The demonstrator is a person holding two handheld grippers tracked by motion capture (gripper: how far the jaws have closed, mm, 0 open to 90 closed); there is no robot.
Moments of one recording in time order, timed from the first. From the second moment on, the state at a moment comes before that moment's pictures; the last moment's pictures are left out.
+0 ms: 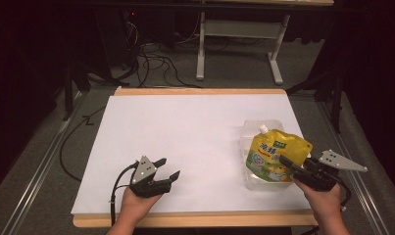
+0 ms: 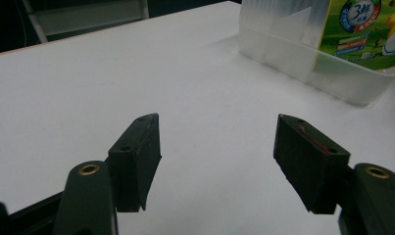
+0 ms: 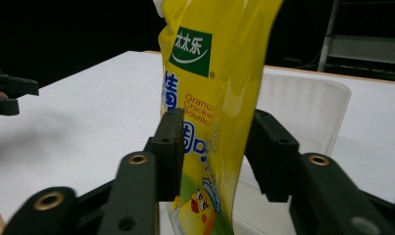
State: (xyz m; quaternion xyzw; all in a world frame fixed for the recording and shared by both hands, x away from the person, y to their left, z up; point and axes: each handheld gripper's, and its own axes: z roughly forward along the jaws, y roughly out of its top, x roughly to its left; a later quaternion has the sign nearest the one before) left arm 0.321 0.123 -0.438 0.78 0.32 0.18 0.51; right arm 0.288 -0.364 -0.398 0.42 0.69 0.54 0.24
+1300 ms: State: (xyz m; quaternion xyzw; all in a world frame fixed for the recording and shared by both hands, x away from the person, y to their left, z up) left arm 0.322 0.120 -0.439 0.78 0.31 0.17 0.51; right arm 0.243 -0.366 -0.318 0.39 0.63 0.57 0.35
